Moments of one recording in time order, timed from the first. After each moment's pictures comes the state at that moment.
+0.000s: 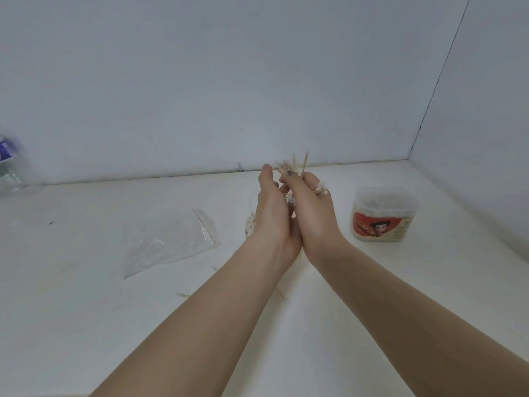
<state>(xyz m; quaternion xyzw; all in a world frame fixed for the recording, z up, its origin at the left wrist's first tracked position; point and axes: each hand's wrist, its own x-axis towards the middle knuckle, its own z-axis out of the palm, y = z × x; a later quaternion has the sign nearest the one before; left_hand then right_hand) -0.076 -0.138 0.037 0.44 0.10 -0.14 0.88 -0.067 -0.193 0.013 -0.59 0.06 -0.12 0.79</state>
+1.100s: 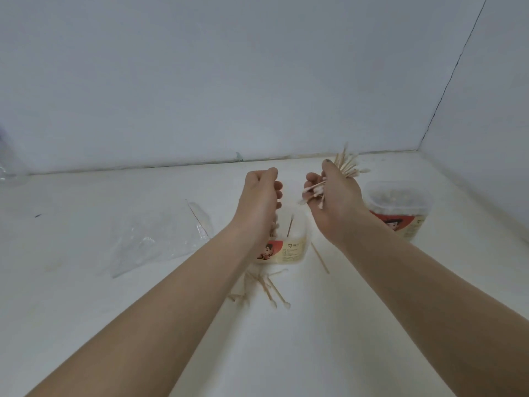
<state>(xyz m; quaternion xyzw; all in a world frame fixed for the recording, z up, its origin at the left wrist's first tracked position) -0.032 -0.116 0.017 0.70 0.07 -0.03 0.71 -0.029 -0.226 0.020 -0.43 0.21 -0.08 0.87</state>
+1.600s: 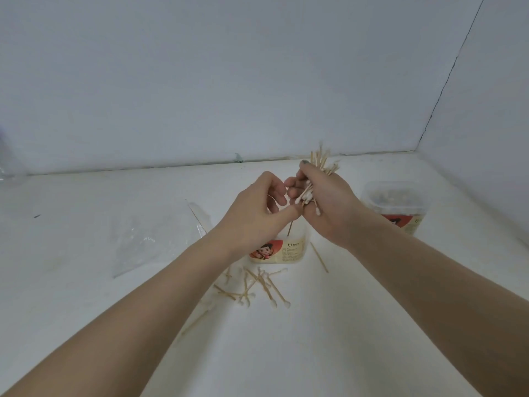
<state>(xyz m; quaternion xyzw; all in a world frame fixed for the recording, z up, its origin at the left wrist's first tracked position) -0.048 -0.080 0.012 0.85 -0.19 -0.01 0.49 -0.037 -0.227 0.020 -0.53 0.11 0.03 0.84</state>
